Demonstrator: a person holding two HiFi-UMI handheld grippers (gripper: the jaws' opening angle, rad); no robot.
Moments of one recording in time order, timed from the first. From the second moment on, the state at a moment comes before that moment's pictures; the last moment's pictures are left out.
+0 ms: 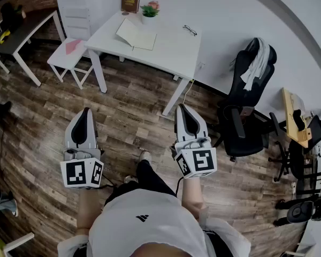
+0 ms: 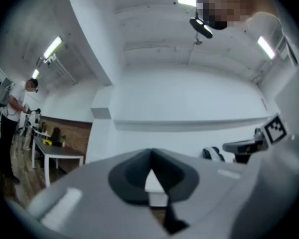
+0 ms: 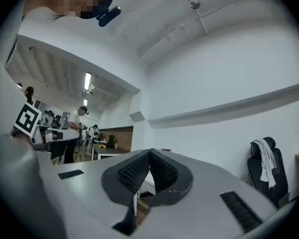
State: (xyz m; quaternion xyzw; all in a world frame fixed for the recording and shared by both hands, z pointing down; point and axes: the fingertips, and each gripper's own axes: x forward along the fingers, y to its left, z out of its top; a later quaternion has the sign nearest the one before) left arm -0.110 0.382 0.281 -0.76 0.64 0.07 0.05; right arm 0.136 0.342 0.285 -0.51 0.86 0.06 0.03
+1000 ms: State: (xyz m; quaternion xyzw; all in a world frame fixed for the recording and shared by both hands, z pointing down) left arm -0.114 0.302 0.280 -0.75 0.66 0.08 0.06; right arm 0.132 0.257 0.281 -0.49 0.87 0.06 0.05
